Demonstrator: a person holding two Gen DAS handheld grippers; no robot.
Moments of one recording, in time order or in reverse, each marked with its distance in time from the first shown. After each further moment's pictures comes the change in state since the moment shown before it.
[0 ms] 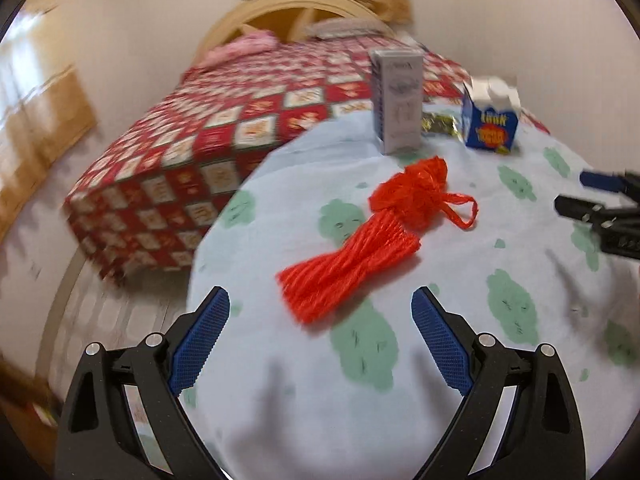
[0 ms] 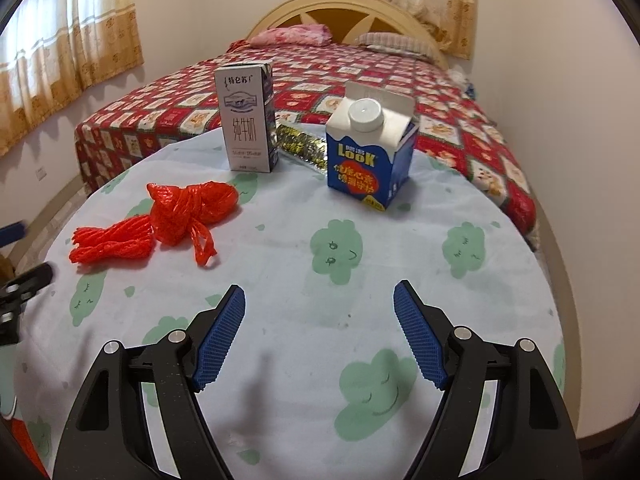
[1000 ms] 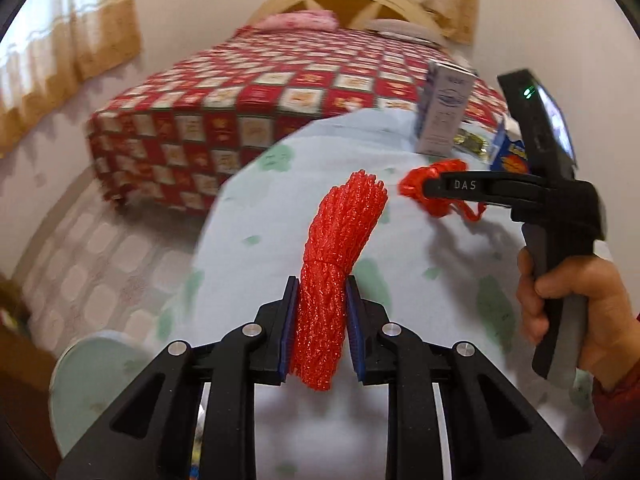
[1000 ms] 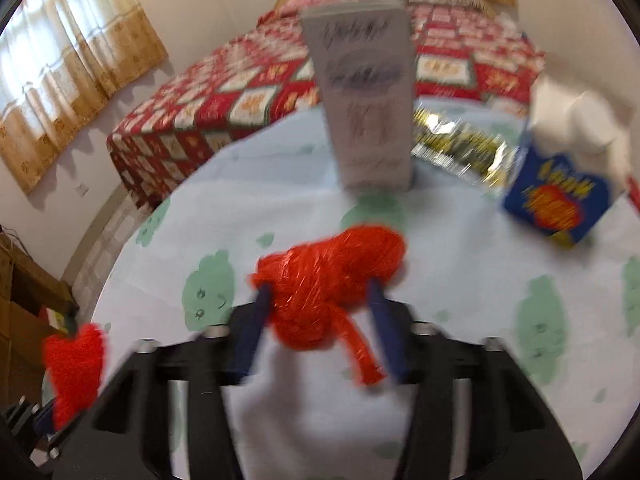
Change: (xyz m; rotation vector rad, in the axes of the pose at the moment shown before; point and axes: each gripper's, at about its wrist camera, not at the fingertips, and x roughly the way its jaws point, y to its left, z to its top) left arm -0.041 0.015 -0.039 -0.325 0.043 0.048; right arm 0.105 0.092 0.073 0.125 0.162 0.232
